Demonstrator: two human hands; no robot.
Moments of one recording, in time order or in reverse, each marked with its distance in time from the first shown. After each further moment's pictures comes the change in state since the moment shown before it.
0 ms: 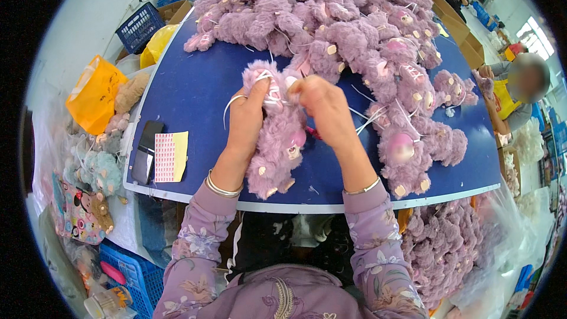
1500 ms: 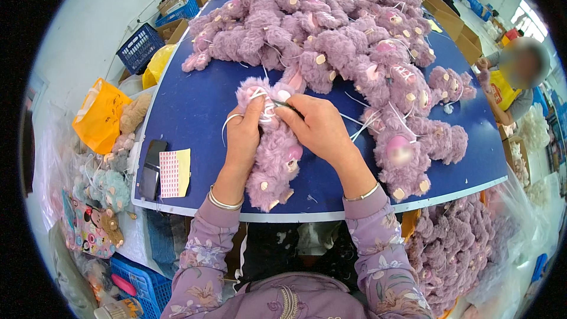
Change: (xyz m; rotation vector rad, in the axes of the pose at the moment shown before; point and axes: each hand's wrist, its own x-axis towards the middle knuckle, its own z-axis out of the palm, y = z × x) left_hand -0.004 0.000 0.005 -0.010 -0.051 0.021; right_hand 0.000 -0.003 0.001 -0.657 0.018 -0.354
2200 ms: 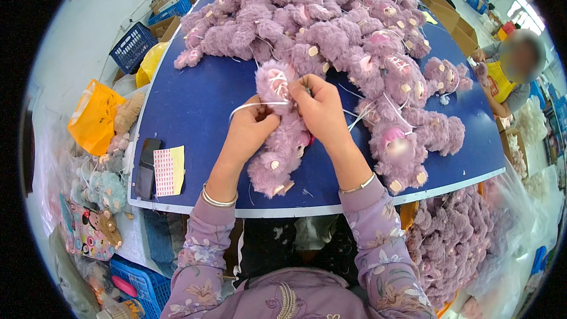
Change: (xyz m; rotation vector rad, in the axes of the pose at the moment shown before) left_hand 0.007 -0.003 -0.006 0.542 -0.279 -0.206; right_hand 0.000 0.013 -0.001 0.531 0.179 0.437
